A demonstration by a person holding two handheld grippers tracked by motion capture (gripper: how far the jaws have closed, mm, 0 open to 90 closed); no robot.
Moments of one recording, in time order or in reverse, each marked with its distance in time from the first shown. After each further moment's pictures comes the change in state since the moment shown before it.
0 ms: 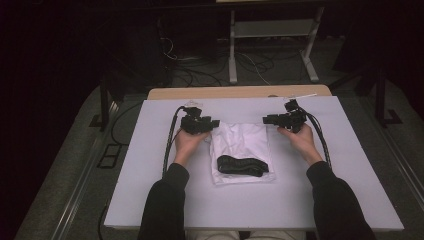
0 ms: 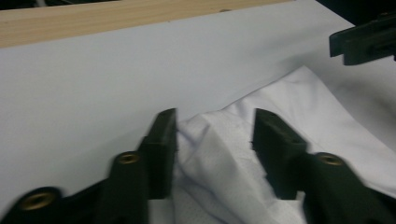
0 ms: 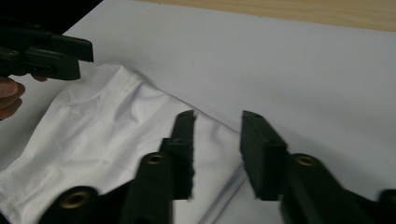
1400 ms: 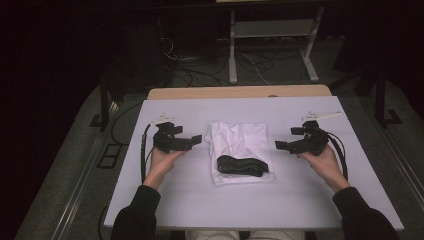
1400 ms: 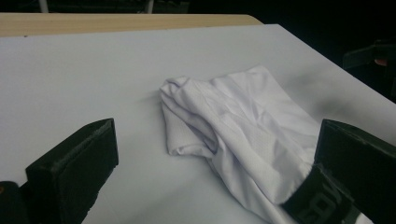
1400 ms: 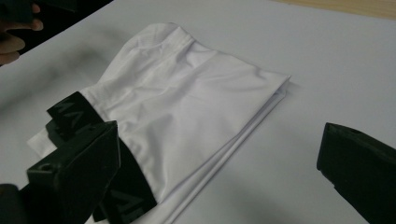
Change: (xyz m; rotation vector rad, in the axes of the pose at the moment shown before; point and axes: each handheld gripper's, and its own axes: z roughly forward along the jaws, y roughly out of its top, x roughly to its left) left arm -0.008 -0.041 -0.099 -0.105 -0.058 -0.040; right arm 0.046 -0.051 -0.078 -0.018 0.008 -0.119
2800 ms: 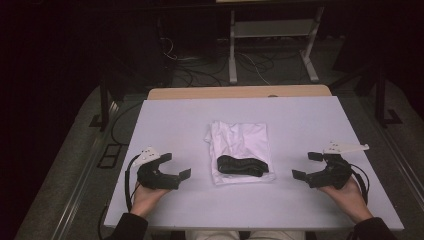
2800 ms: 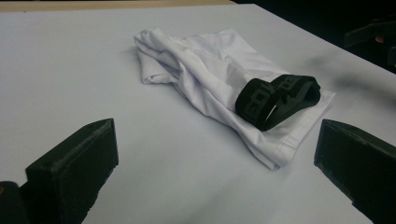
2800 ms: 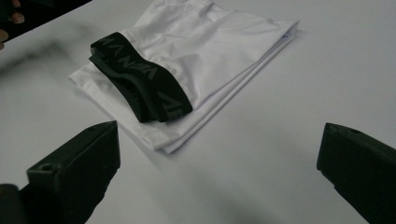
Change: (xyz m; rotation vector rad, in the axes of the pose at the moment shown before) left arm -0.034 -0.069 -0.066 -0.031 -0.003 0.084; right arm 0.031 -0.070 -0.054 -0.022 -0.028 -0.032
